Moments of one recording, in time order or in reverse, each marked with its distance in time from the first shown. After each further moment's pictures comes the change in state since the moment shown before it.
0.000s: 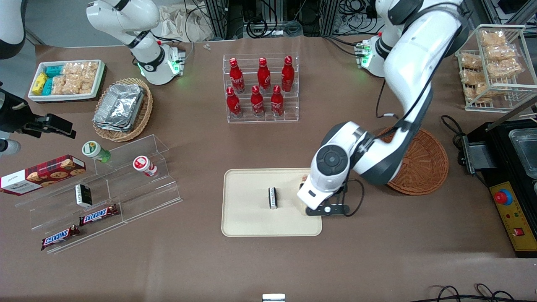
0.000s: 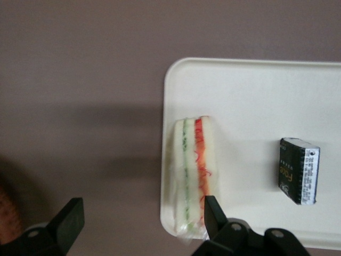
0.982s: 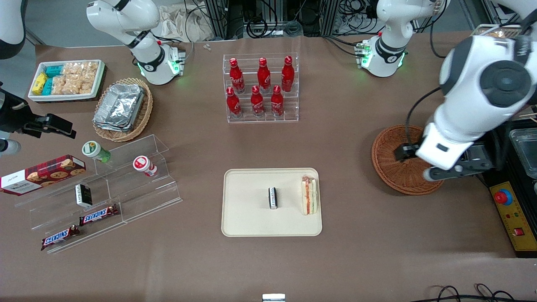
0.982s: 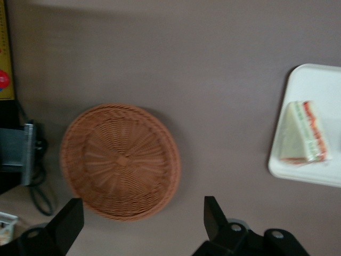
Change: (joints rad) arm 0.389 -0.515 0.024 -0.283 -0.229 -0.195 0.371
